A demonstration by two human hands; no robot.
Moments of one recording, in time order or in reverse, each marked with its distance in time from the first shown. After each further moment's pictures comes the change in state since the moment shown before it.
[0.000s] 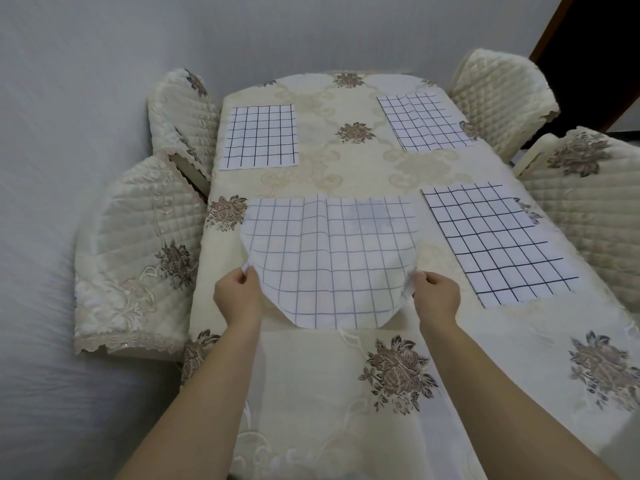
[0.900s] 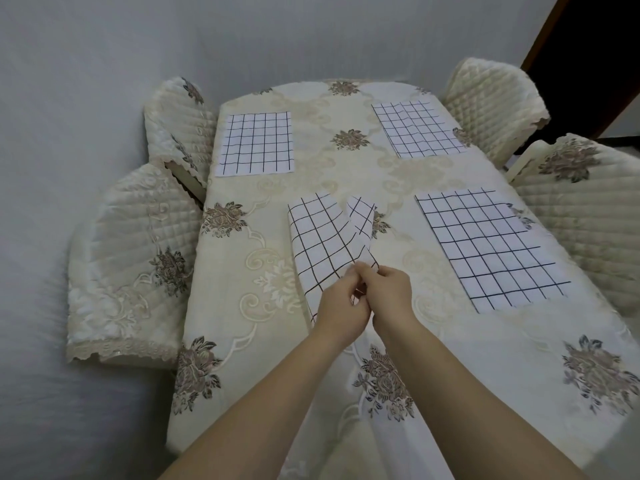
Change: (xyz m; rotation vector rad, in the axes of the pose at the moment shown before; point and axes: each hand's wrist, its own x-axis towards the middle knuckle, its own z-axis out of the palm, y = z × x) left_hand -0.104 0.052 0.069 -0.017 -0.751 0.370; right_hand -0.046 -0.046 0.037 0.295 -0.241 0.064
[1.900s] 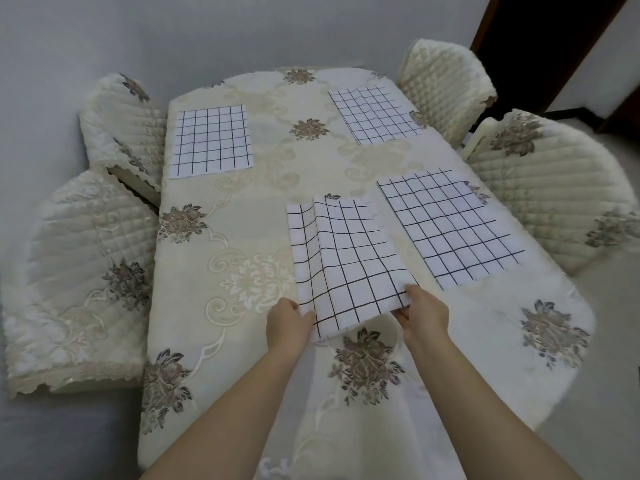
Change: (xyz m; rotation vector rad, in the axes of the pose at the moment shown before) left_hand 0.003 -0.072 0.005 0.362 0.161 -0.505; right_hand 0.013 0.033 -0.101 0.353 0.359 0.312
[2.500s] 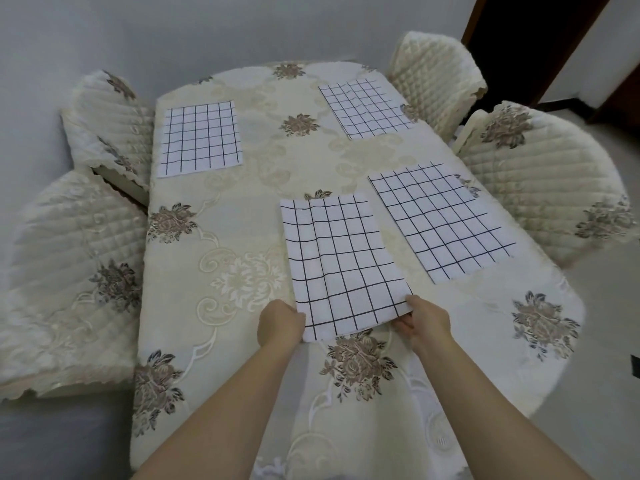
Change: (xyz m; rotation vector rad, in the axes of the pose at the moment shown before) left_hand 0.007 0.002 0.008 0.092 -0.044 -0.097; right_hand 0.020 0.007 -0.028 -0.072 -0.005 0.103
